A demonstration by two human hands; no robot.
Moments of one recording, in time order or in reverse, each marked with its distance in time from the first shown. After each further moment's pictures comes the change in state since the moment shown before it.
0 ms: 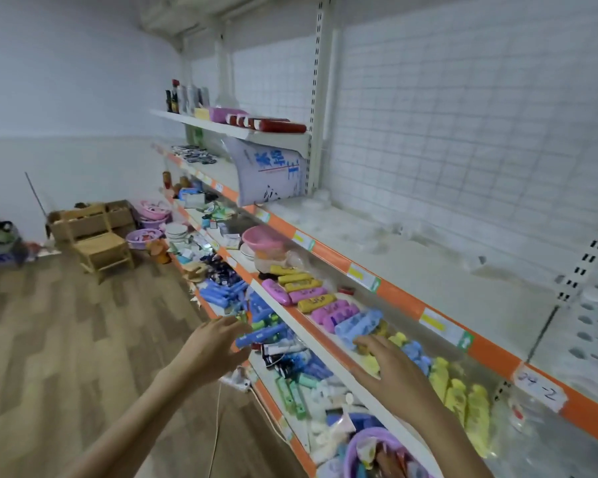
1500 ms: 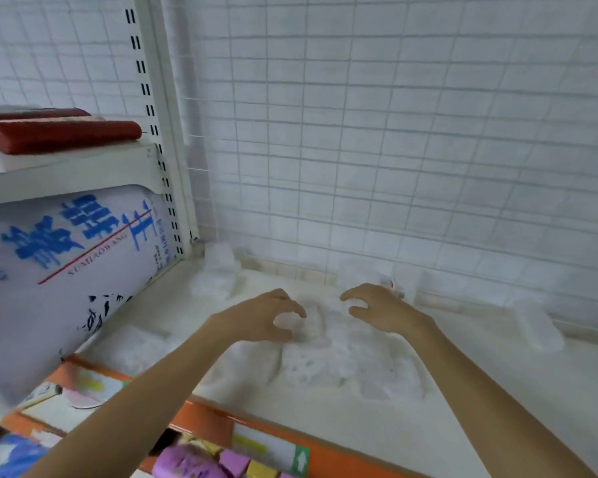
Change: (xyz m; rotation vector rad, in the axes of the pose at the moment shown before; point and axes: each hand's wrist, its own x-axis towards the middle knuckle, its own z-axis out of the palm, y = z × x) left_hand 0.638 -0.058 0.126 -0.275 -0.545 0.771; right_hand 0.495 0.206 -0.026 -0.109 -0.047 0.579
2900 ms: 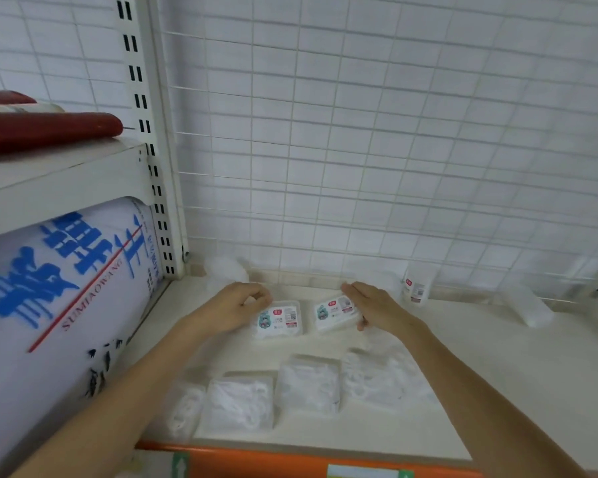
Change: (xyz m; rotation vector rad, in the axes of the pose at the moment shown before) left_hand 0.001 -0.125 -0.049 -0.342 0.119 0.085; right_hand 0.040 -0.087 0.030 0.413 0.227 0.418
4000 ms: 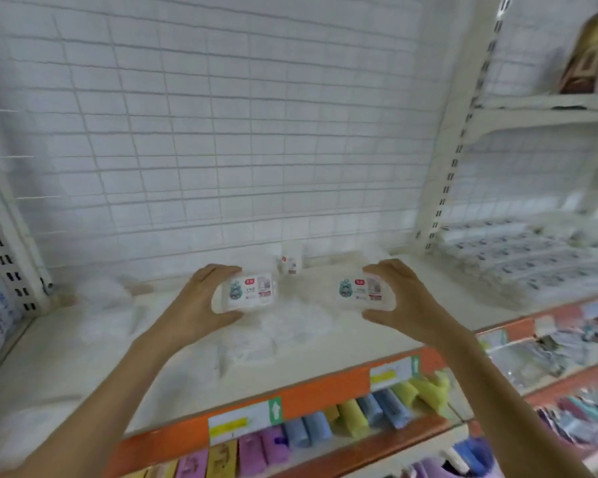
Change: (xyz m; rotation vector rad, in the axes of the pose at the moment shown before) left_hand -0.012 0.121 0.066 0.133 0.190 0.455; right_hand -0.210 0.092 -0.114 -0.310 0.475 -0.203
